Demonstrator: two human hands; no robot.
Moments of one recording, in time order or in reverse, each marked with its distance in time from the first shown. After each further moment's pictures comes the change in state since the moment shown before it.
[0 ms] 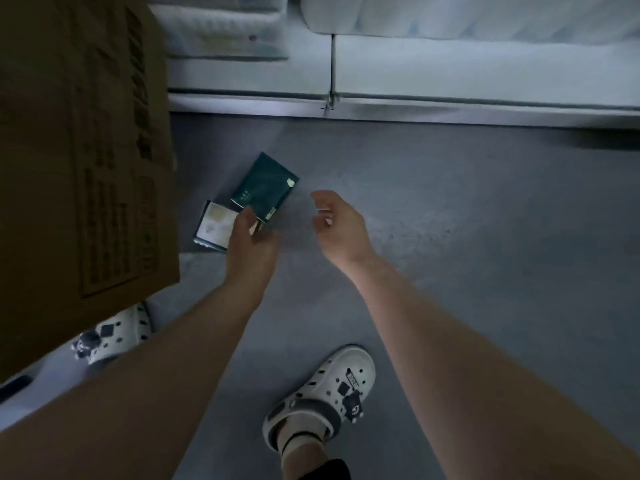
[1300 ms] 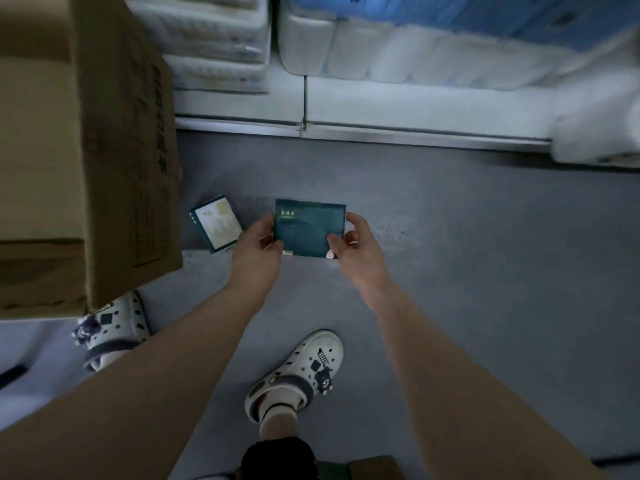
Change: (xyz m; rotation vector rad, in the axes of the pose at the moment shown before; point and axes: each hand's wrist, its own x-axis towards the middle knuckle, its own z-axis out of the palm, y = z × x) left_hand -0.091 0.061 -0.008 -0.048 -0.159 0.106; right_hand -0.080 -0.015 -0.071 0.135 0.131 0.256
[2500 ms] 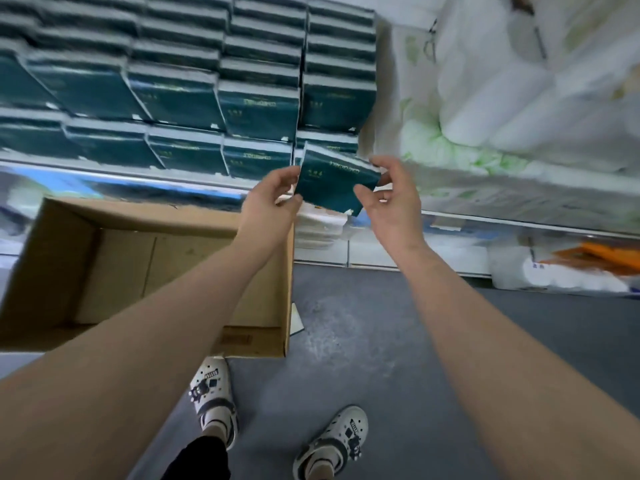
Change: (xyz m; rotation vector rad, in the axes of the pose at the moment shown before) left_hand -0.118 0.347 -0.247 -0.019 0.028 0.548; right_hand -0.189 -0.410 -0.062 0.039 0.286 -0.714
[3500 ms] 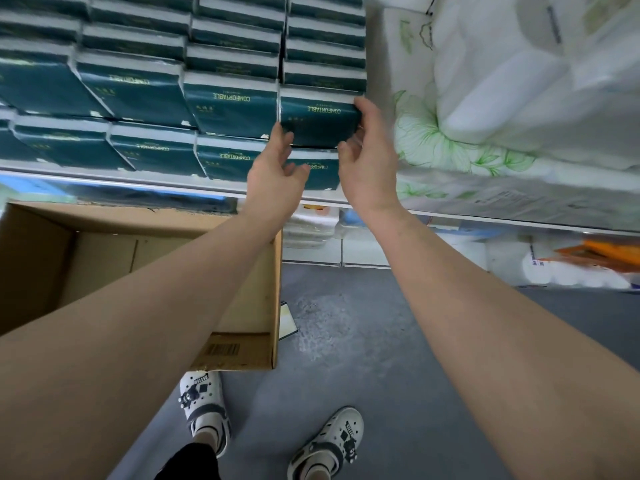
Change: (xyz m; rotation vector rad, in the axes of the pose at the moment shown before) left_hand 0.056 0.012 0.036 -0.032 -0.021 0.001; right_hand 0.059 -0.018 0.028 -0.027 0.011 -0.147
